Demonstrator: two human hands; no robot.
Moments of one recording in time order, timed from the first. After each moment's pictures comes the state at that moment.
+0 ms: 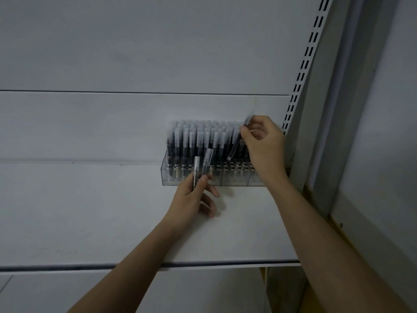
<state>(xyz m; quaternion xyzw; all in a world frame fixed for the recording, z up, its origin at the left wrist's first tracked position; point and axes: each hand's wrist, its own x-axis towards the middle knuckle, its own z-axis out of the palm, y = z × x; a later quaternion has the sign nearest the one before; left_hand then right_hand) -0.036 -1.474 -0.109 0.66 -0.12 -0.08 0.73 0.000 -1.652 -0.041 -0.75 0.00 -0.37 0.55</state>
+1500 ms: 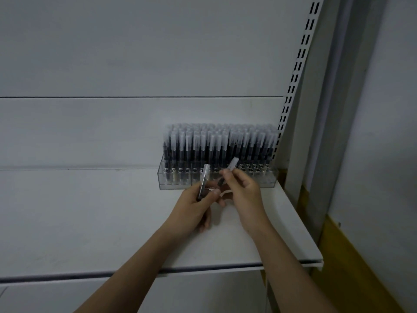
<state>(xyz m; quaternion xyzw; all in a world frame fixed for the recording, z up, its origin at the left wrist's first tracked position) -0.039 -1.472 -0.110 0.73 -0.21 -0.09 0.65 -0.046 -1.616 -0.116 -0.65 0.04 -0.15 0.74</state>
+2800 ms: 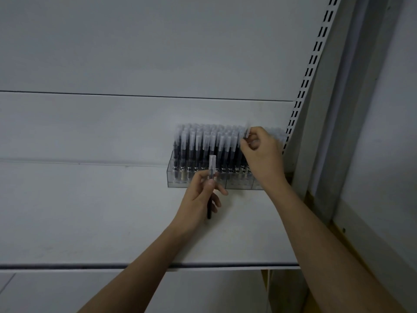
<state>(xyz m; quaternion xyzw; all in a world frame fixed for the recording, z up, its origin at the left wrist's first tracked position) -0.042 -1.472 -0.107 0.67 -0.18 -0.04 0.72 0.007 -1.649 -0.052 -0.84 0.00 -0.36 0.40</state>
